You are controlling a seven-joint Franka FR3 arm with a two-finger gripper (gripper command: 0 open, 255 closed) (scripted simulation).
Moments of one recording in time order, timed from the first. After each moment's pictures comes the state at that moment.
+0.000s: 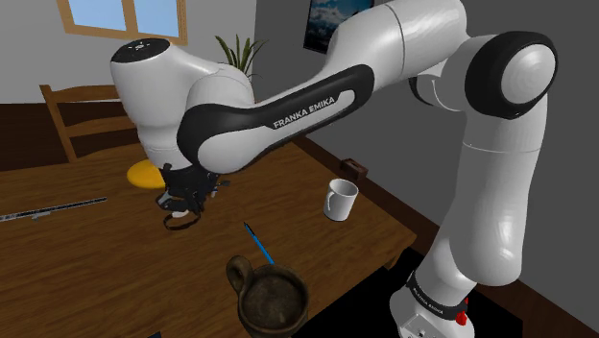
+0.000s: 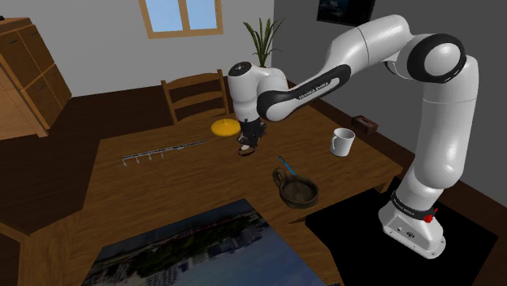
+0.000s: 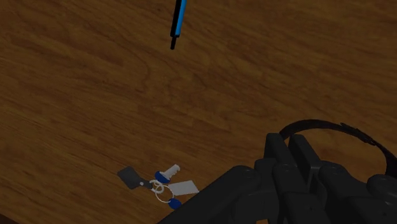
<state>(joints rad) 0.23 0.31 0.61 -1.77 -0.47 1.91 0.93</state>
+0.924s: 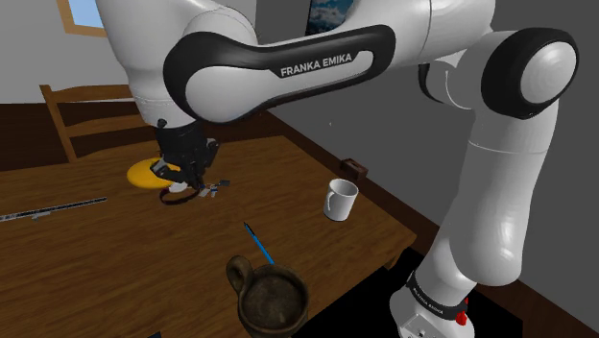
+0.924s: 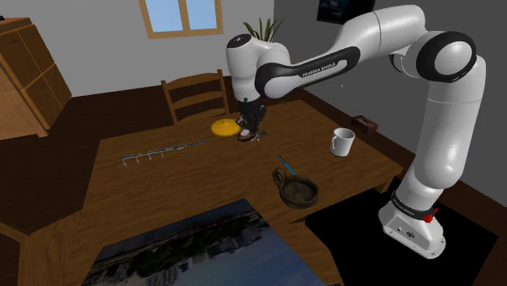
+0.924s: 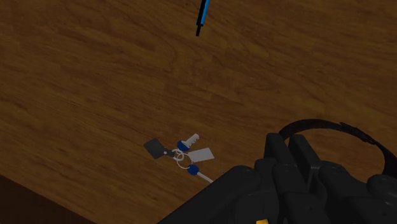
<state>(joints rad) 0.23 0.26 0.63 -1.65 -0.42 1.76 0.87</state>
